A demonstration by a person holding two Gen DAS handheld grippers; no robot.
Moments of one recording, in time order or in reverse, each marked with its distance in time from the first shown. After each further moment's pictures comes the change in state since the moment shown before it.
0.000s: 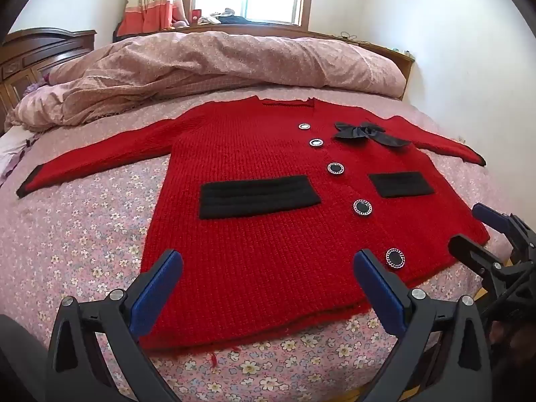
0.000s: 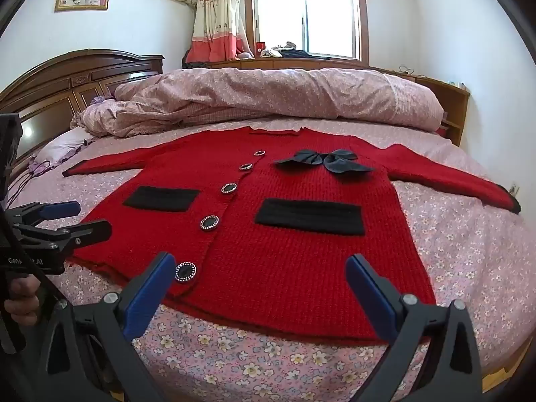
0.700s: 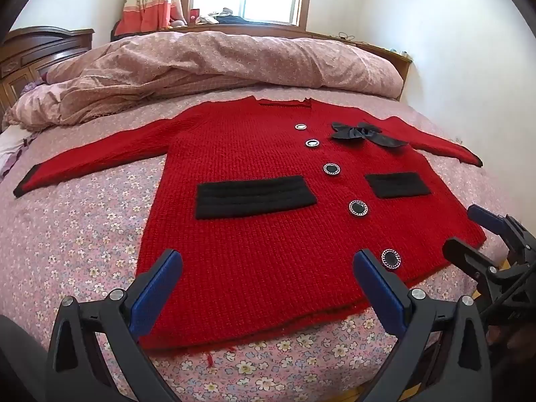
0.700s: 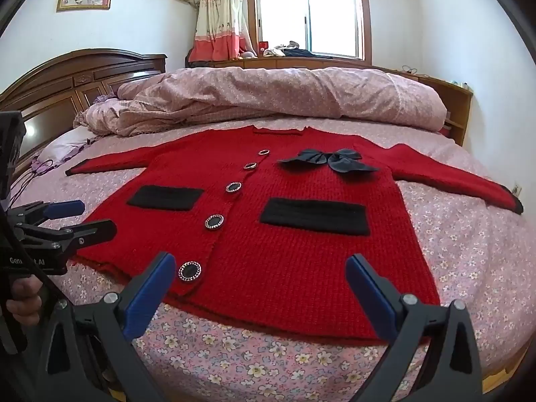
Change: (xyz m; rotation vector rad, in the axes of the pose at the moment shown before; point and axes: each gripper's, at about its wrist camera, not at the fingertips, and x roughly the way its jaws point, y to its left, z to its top) left arm -0.002 0.000 0.000 -0.005 -0.005 -0.014; right arm 0.001 0.003 0.001 -0.010 0.005 0.005
